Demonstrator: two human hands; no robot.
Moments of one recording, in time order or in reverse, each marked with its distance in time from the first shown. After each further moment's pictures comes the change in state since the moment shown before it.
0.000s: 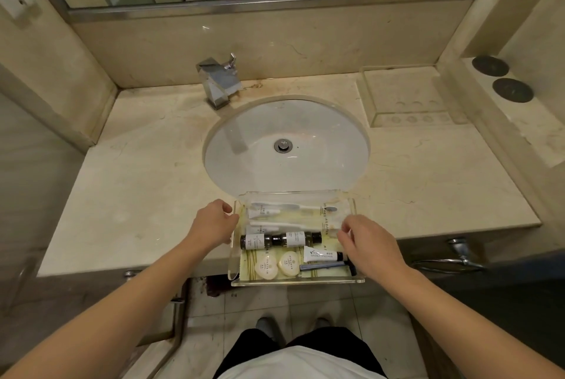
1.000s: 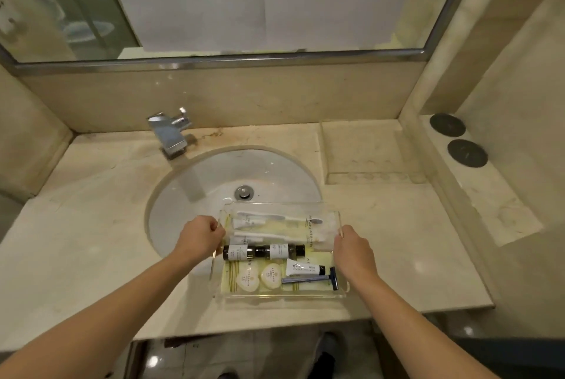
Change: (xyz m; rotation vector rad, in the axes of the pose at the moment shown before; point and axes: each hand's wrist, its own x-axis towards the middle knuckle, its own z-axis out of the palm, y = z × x) left_hand 0.060 0.138 0.031 -0.012 0.053 0.019; right_hand 0.114 0.097 -0.067 0.214 -0.020 0.397
